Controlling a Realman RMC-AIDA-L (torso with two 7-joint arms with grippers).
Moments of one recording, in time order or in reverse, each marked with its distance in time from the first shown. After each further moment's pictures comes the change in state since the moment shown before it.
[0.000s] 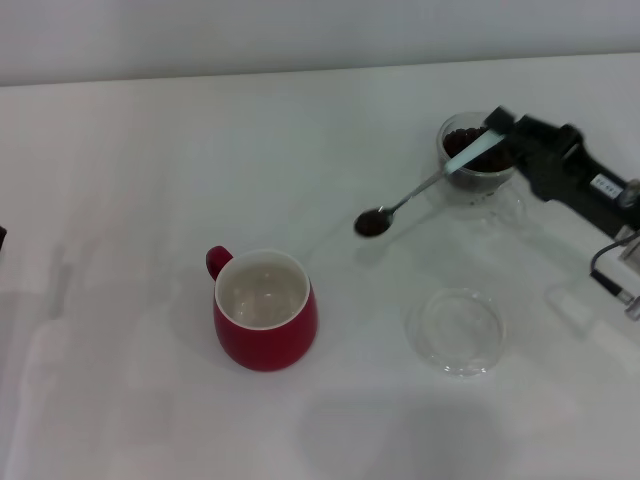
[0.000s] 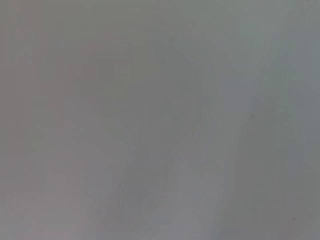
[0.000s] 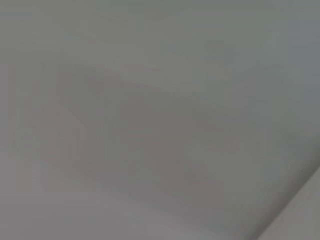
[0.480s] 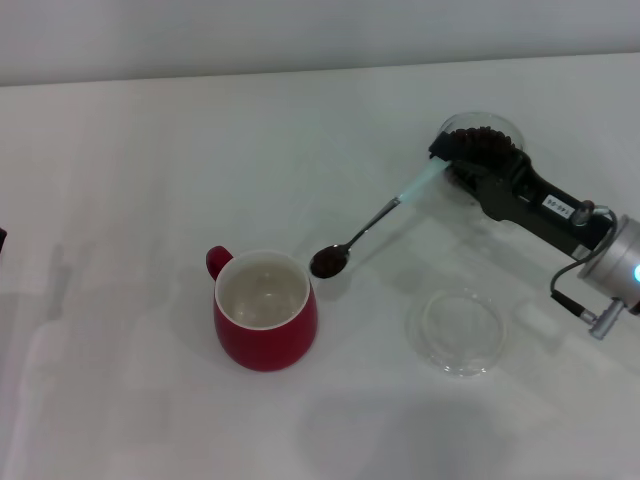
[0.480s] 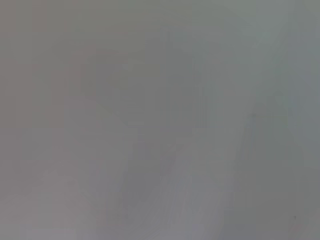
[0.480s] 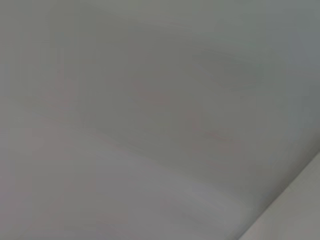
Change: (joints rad) left arm 0.002 0.000 0.000 0.000 0.000 -0.004 0.000; right arm 0.009 0.004 -0.009 -0.087 -0.078 0.010 -0.056
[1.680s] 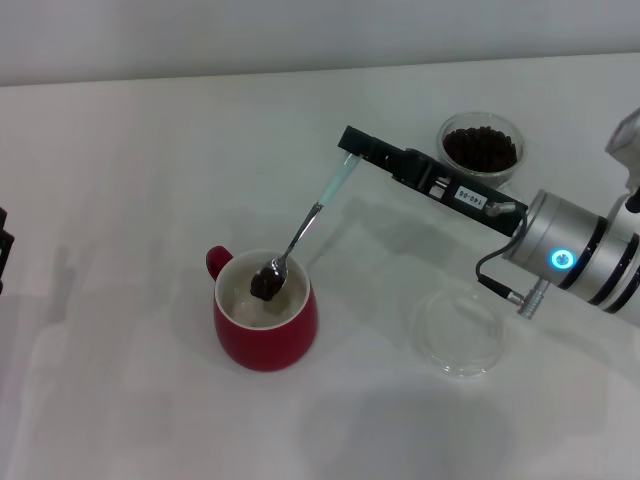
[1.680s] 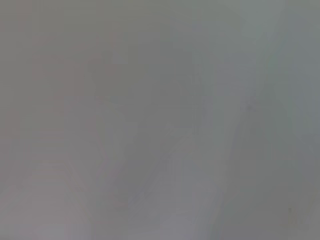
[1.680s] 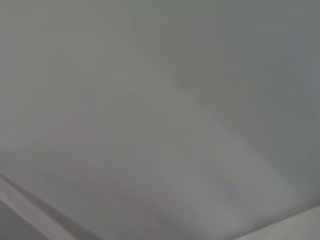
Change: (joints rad) left arm 0.002 0.000 0.016 0.000 0.000 -0.007 0.000; right arm 0.100 0.004 0.003 -0.104 -0.077 0.062 -0.329
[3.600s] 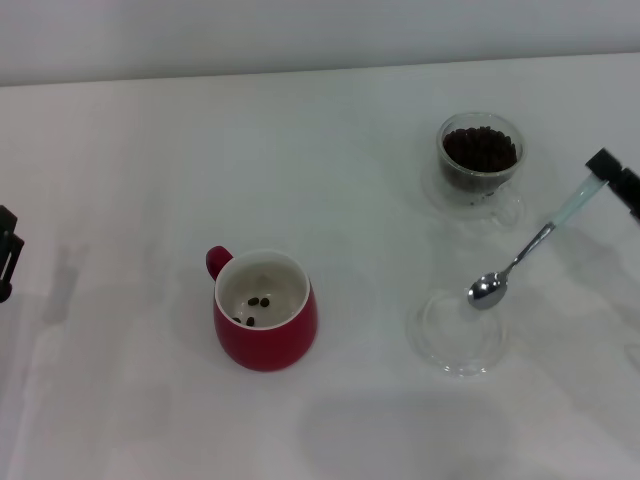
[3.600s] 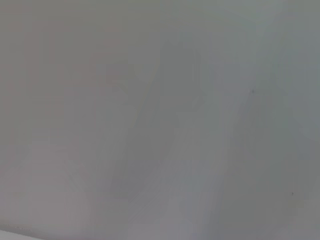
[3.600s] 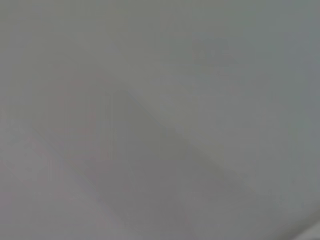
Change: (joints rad) left arm -0.010 0.000 0.001 0.000 0.000 -0.049 0.000; right arm -0.299 -0.027 0.226 0.213 0.010 -0.265 -0.040
